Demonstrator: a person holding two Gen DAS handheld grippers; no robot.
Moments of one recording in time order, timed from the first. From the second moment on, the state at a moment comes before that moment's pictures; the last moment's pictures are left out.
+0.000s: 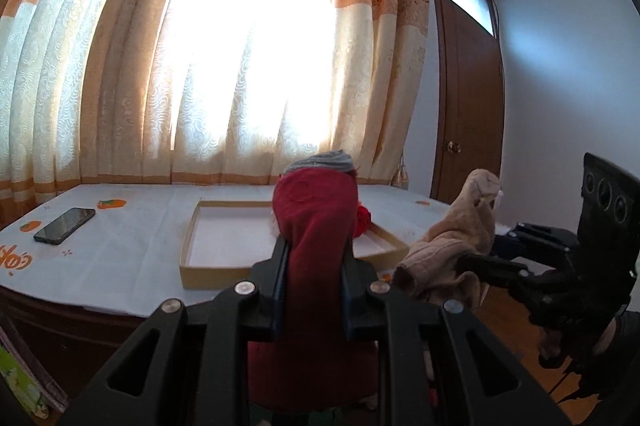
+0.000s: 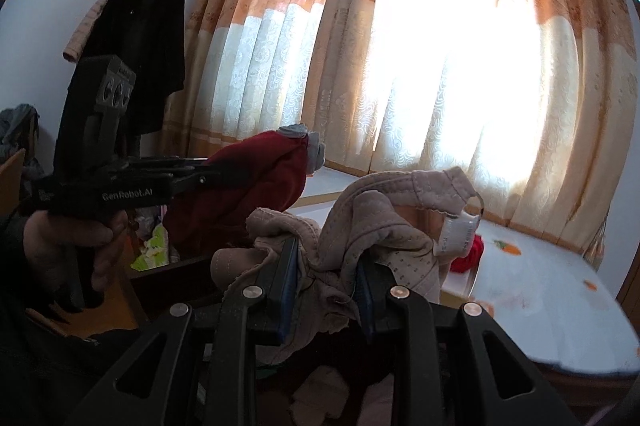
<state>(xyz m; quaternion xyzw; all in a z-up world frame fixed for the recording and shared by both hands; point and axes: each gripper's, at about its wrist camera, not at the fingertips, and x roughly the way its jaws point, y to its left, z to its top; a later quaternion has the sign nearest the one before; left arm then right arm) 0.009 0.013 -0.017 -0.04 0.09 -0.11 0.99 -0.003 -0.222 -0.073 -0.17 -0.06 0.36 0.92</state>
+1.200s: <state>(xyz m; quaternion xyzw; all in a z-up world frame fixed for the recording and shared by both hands) 0.199 0.074 0.015 -0.06 0.22 -0.07 0.97 0.161 -0.115 0.031 -0.31 0.06 0.34 0.88</state>
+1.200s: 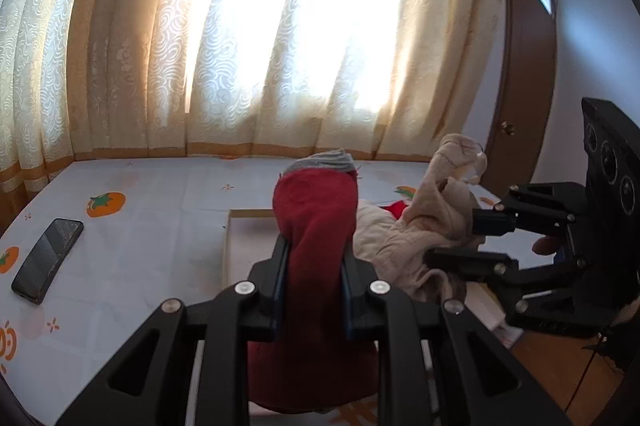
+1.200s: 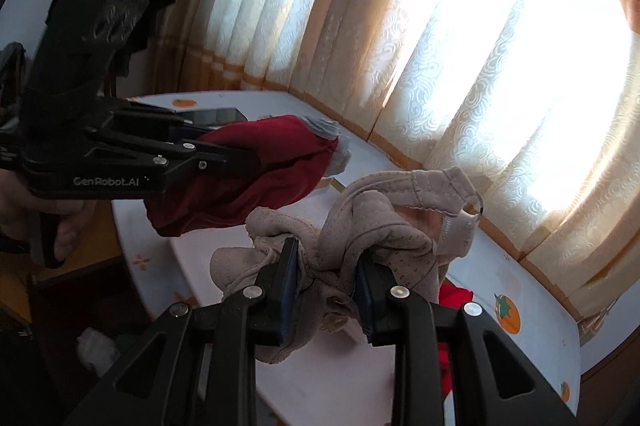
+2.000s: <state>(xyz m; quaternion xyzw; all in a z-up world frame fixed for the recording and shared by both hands) 0.295 0.101 -0.015 -0.11 0.32 -0.03 0.94 0.262 -0.039 0.030 -0.36 0.14 0.33 0.86</state>
